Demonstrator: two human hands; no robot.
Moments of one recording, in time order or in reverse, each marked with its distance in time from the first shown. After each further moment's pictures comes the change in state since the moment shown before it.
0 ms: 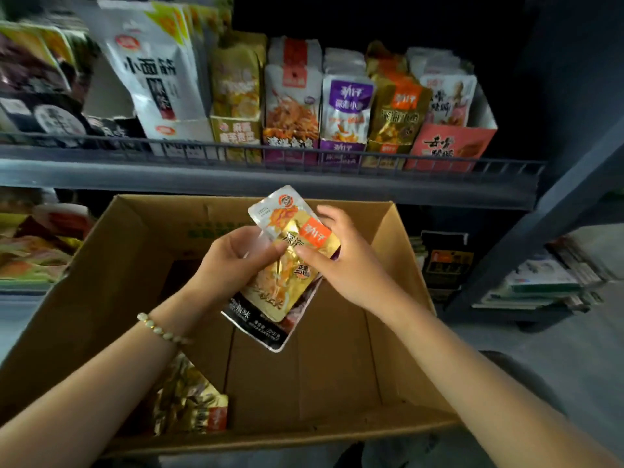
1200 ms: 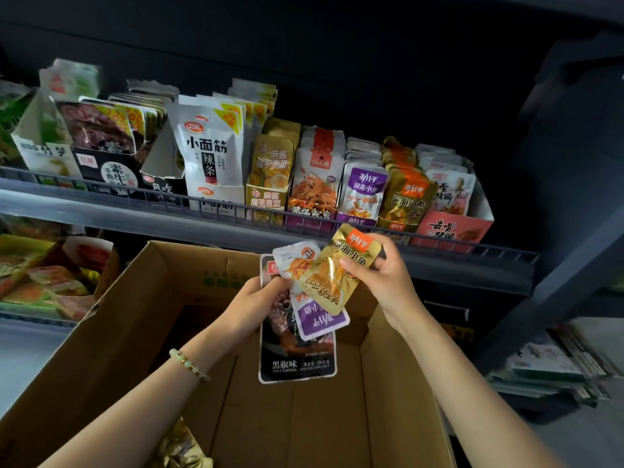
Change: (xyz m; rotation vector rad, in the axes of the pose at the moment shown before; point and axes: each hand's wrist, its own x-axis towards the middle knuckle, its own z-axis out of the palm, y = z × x) left_hand 0.006 0.030 0.010 -0.203 0.026 -0.060; right_hand 0.056 0.005 -0.045 0.363 0.236 0.027
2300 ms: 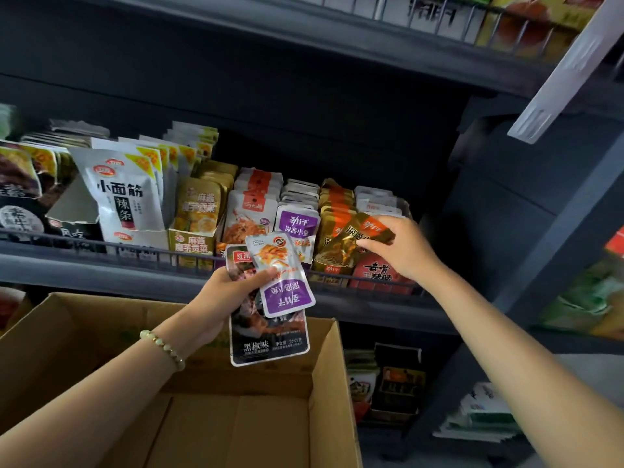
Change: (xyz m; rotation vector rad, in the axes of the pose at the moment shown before) left_hand 0.056 0.059 0.070 0.026 0.059 0.071; right_hand 0.097 -0.074 -0.138 -0.847 -0.002 -0.366
